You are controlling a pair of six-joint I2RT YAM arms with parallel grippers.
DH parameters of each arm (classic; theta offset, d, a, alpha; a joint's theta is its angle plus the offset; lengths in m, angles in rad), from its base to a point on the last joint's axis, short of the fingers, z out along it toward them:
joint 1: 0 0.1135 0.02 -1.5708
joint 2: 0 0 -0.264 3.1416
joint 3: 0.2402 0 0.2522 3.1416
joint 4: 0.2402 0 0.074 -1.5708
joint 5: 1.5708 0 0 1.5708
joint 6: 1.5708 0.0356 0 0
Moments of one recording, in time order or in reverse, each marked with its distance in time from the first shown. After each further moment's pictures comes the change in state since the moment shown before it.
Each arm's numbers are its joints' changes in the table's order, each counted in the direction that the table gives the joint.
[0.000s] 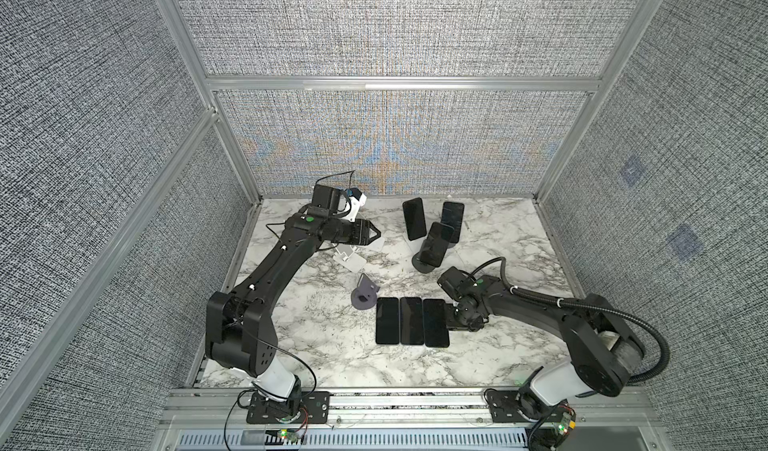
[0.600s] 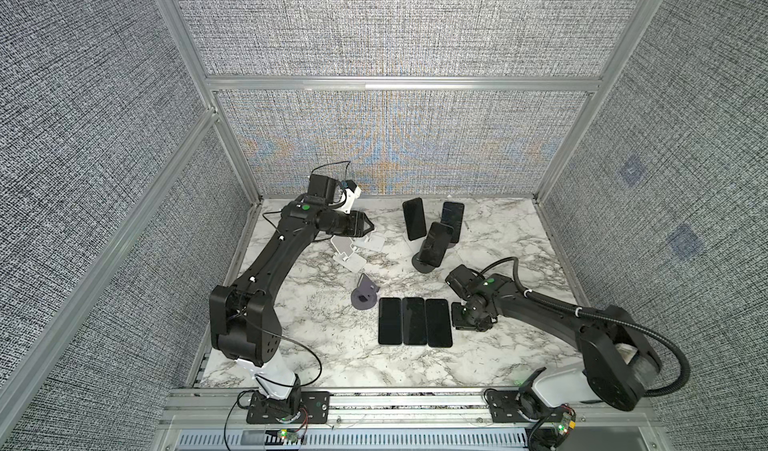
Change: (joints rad) left arm 0.025 0.049 0.103 0.104 -0.036 0.046; right arm -0.032 -0.050 -0.012 0.053 0.022 -0.013
